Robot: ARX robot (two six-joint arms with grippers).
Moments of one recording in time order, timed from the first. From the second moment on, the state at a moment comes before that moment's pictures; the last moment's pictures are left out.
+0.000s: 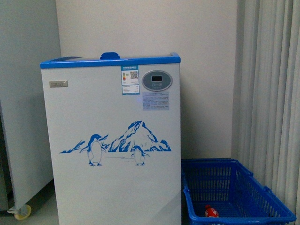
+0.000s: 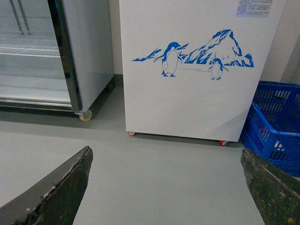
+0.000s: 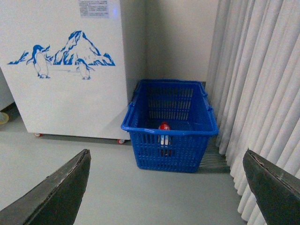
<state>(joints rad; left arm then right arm) 0.00 0.00 0.02 0.00 0.00 0.00 0.00 0.00 0.02 0.00 0.00 0.00</state>
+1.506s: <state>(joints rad) 0.00 0.00 0.02 0.00 0.00 0.00 0.00 0.00 0.02 0.00 0.00 0.00</state>
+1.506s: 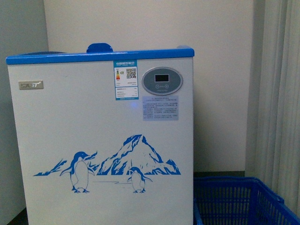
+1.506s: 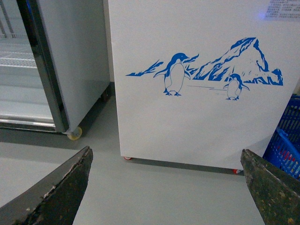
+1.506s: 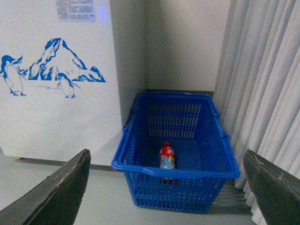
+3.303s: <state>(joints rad) 0.00 0.00 0.02 0.00 0.00 0.00 -0.30 1.60 0.44 0.58 0.05 -0.29</state>
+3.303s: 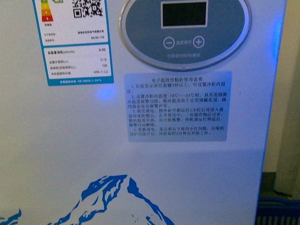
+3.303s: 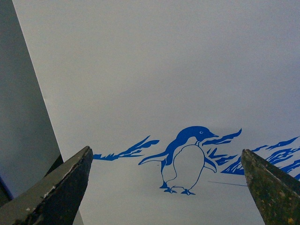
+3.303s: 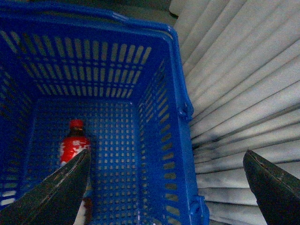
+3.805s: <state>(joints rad) 0.00 0.00 0.02 0.00 0.00 0.00 -0.19 2.29 0.59 0.89 0.04 -0.10</state>
